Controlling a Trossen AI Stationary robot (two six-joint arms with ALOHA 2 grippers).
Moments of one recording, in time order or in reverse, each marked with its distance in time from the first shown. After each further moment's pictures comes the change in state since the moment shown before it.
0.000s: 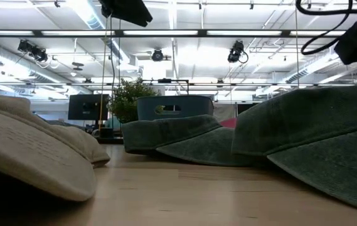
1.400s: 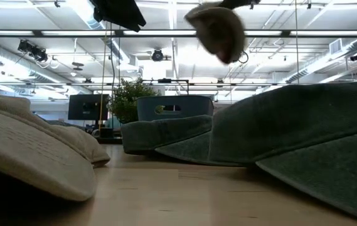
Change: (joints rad) left arm -0.033 0.000 0.000 -0.095 0.001 -0.156; right arm -0.452 0.182 0.639 0.329 0.699 -0.906
